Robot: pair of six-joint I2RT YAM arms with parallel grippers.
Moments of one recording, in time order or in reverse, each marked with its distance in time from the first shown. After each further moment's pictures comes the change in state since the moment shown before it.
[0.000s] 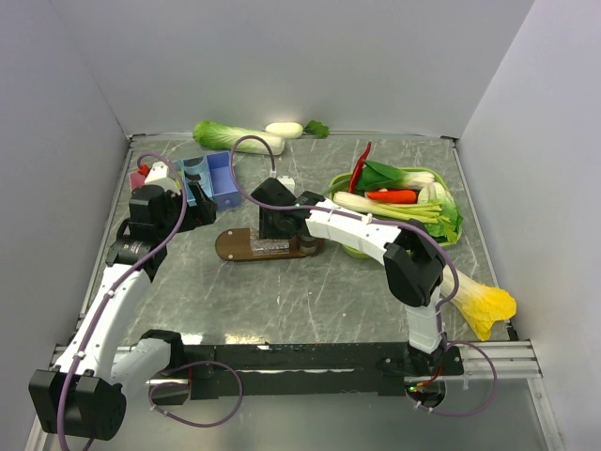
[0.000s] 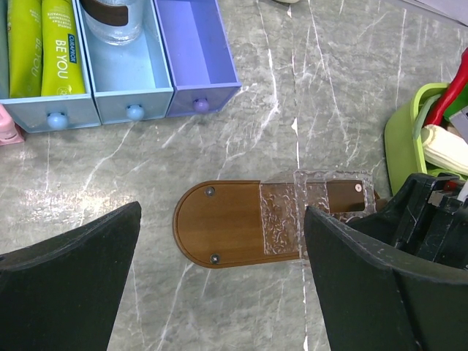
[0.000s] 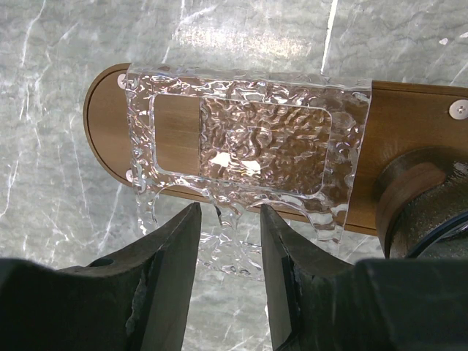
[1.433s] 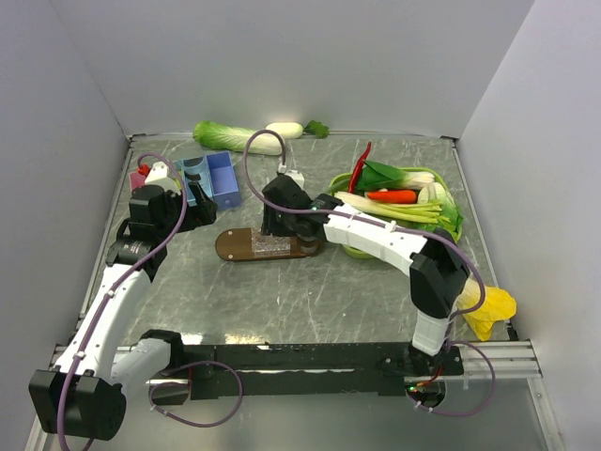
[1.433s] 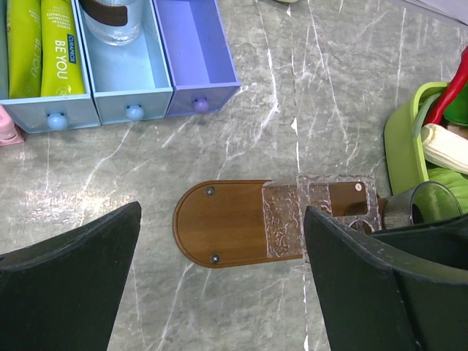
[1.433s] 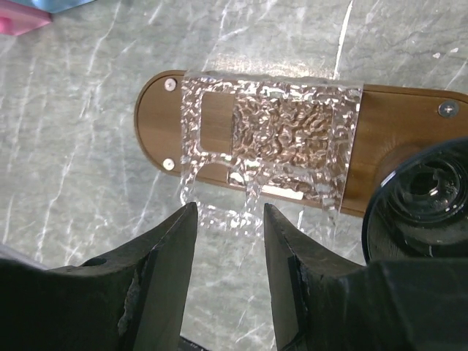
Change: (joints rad) left arm 0.000 0.000 0.000 0.000 0.003 0.003; right arm 0.000 -0.155 -0.116 0.095 -0.006 0.005
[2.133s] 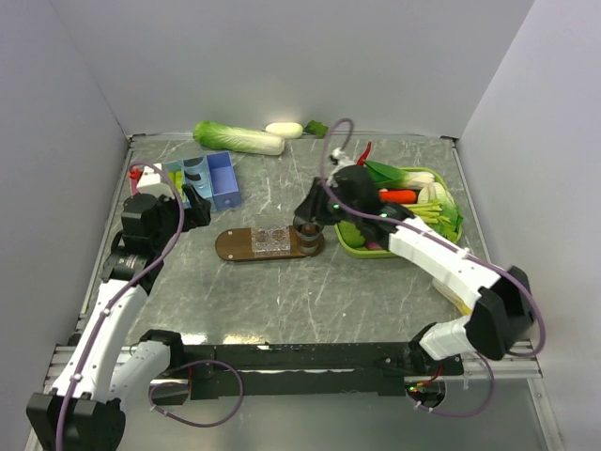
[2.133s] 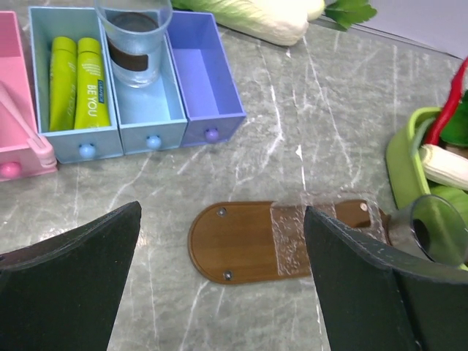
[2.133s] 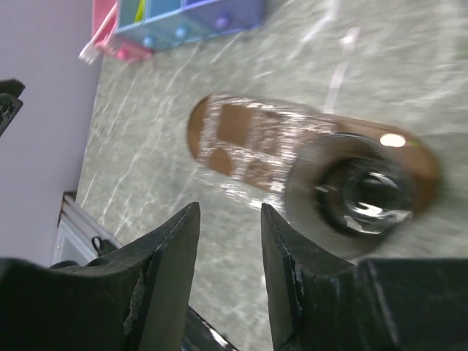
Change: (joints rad) left arm 0.000 -0.121 -0.052 0.057 -0.050 0.050; right arm -0.195 -0.373 -0.336 0.266 -0.286 -0.114
